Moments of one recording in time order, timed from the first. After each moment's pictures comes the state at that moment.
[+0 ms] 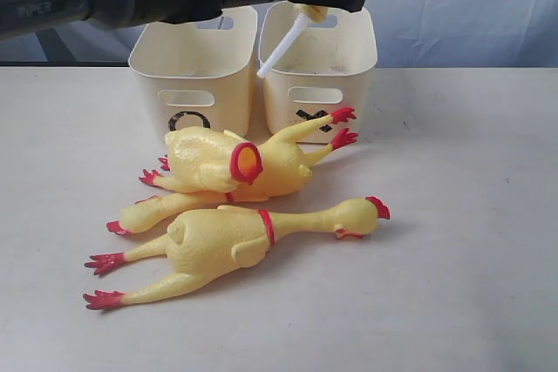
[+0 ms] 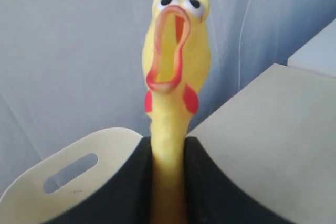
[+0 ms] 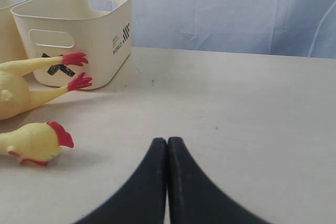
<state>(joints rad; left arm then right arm) -0.57 2.10 -1.78 -1.73 0.20 1.85 0.16 0.01 0.00 -0.18 0.31 0.14</state>
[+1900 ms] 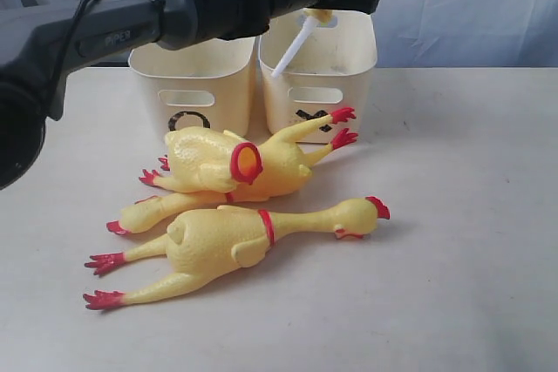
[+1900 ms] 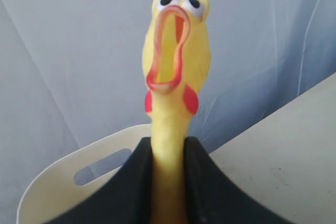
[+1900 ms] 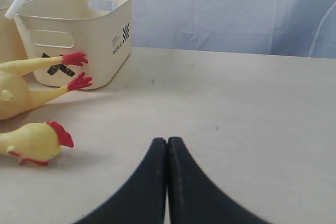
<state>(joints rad) -0.63 2.27 -1.99 -1.73 -0.05 1.82 0.16 0.01 0.00 -0.18 0.31 0.14</state>
